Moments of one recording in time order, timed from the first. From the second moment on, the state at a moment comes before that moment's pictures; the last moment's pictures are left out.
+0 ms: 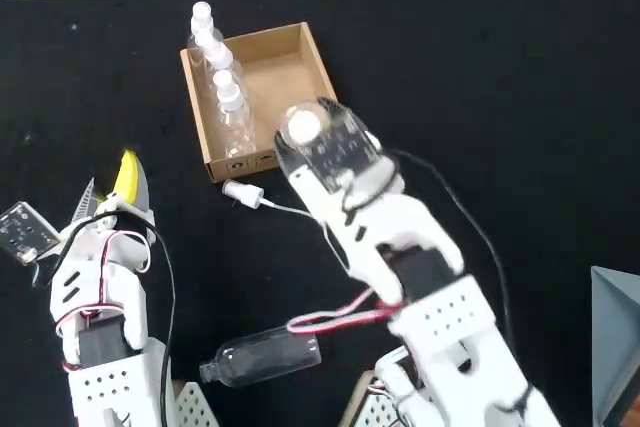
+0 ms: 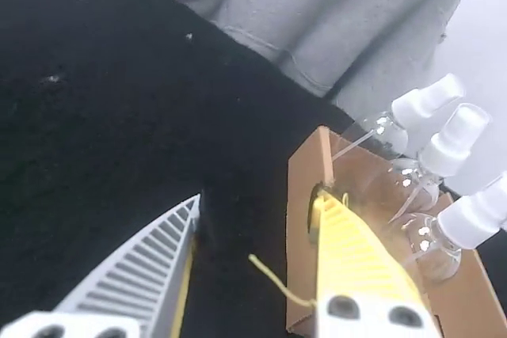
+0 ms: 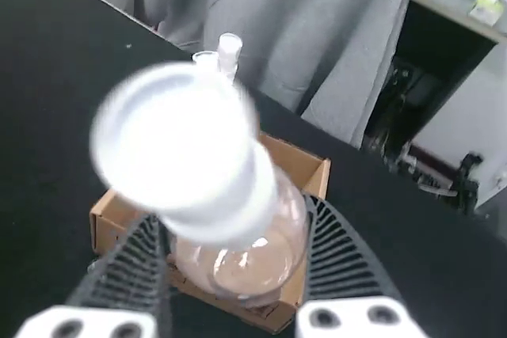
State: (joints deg) left arm -19.6 -102.5 96.0 29.1 27.6; right arm -26.5 -52.8 56.6 24.8 18.8
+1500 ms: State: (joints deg) left arm -19.9 -102.5 96.0 30.1 27.2; right arm -20.0 7.9 22.8 4.1 11.4
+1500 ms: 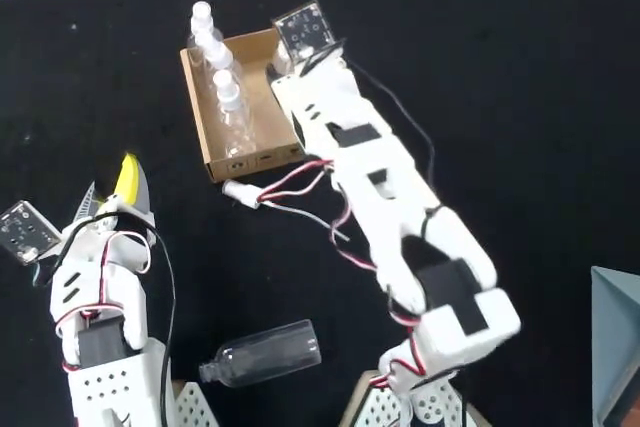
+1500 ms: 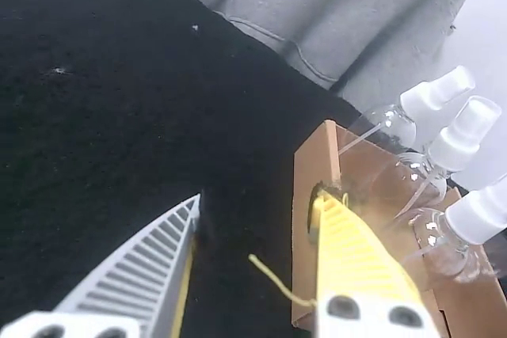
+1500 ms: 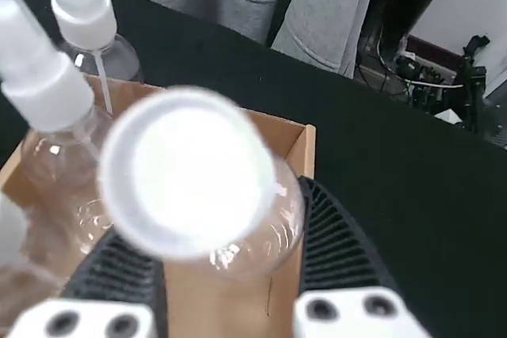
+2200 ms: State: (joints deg) left arm -19.9 -102.5 96.0 30.5 27.2; right arm -20.0 29.0 5.2 4.0 10.2
